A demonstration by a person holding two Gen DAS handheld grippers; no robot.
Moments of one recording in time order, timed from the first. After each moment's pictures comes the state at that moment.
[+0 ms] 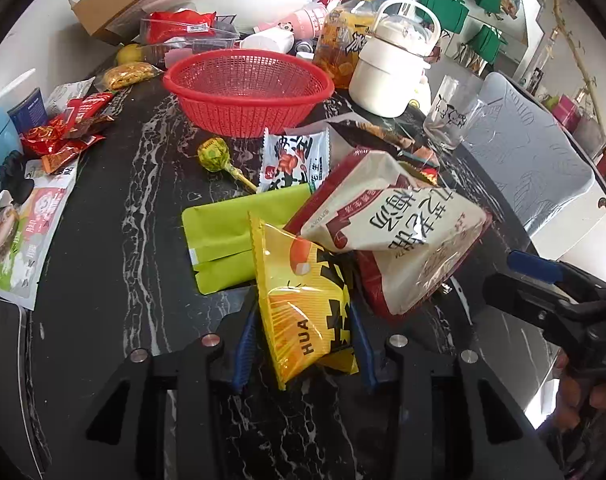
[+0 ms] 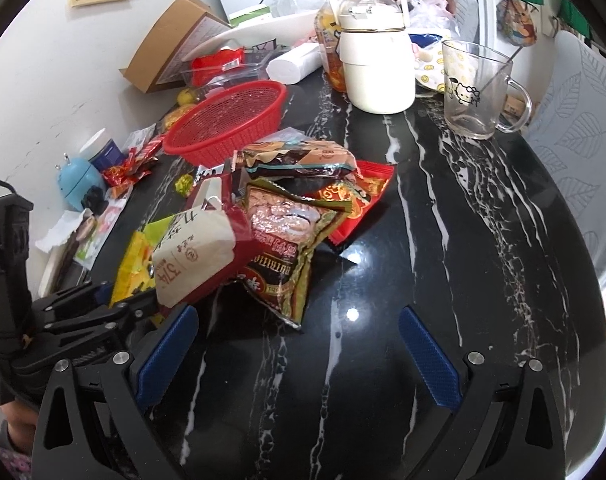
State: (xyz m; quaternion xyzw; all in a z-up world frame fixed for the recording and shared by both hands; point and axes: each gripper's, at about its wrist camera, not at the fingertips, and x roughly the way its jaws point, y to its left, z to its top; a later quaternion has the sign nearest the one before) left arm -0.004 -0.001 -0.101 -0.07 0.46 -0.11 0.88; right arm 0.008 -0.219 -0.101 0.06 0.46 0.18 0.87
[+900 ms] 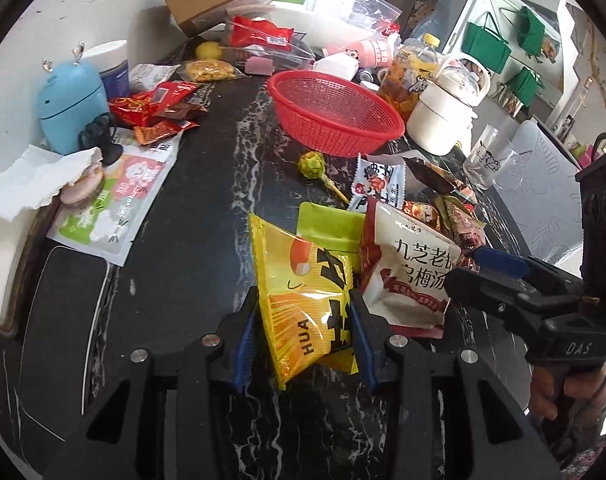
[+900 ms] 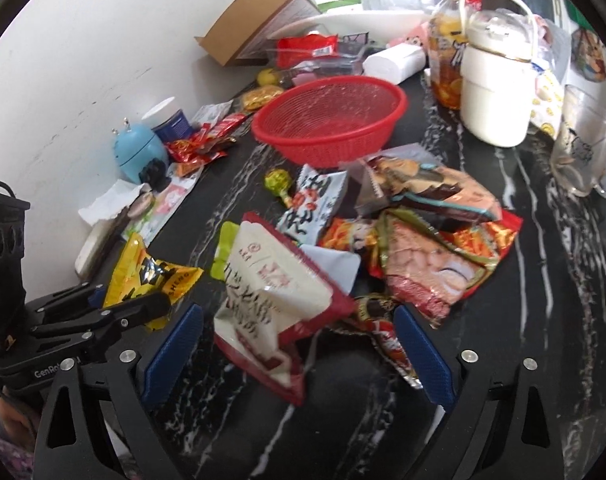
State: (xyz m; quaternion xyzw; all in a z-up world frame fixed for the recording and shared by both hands) left arm -0.033 0.061 -0.085 -0.13 0.44 -0.04 0.89; right arm 0.025 -0.143 -0.095 0.02 0.45 0.30 0.84
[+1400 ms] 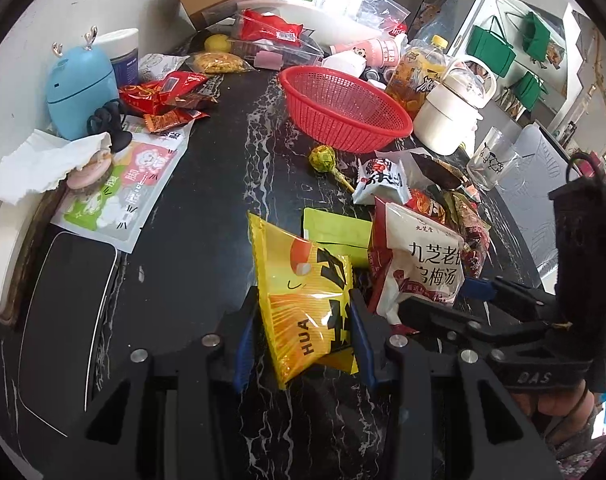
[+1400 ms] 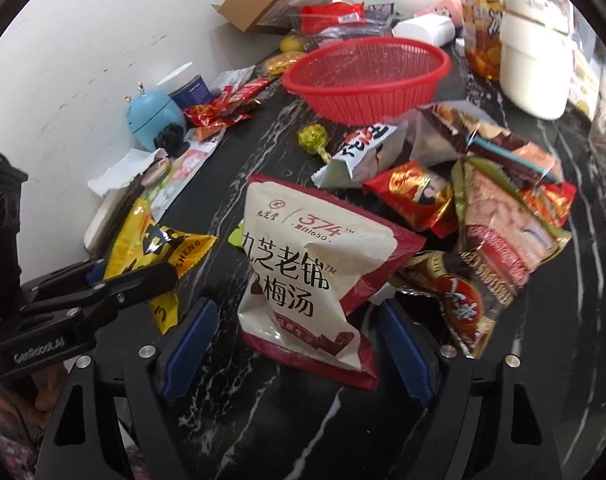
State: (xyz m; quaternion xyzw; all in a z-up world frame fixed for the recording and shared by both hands) left arm -0.038 0.070 -0.091 -0.14 0.45 -0.04 0.88; right arm 0.019 -0.115 -0.125 0.03 0.49 0.33 0.81
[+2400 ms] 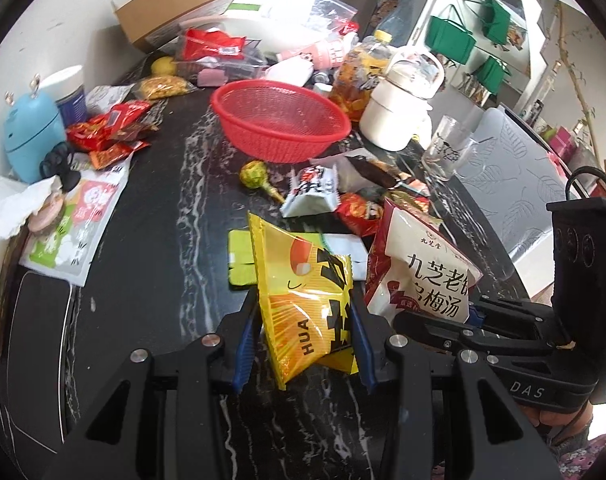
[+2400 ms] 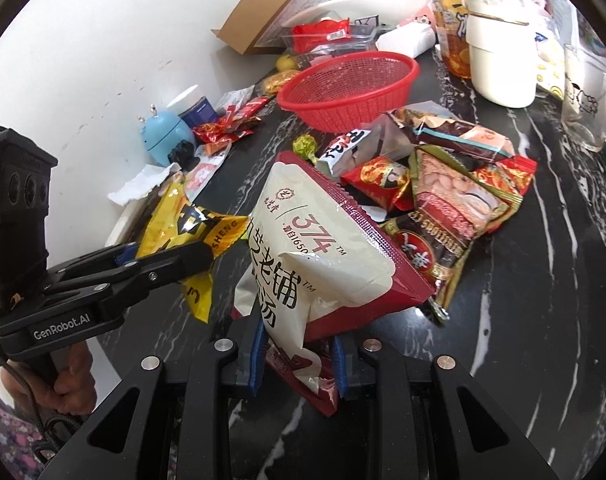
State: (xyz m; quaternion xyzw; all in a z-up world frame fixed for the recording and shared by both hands) left arm -0.035 0.029 -0.069 -0.11 0.43 -0.11 0.89; right arm -0.012 -0.154 -0.106 0.05 0.46 0.32 0.82
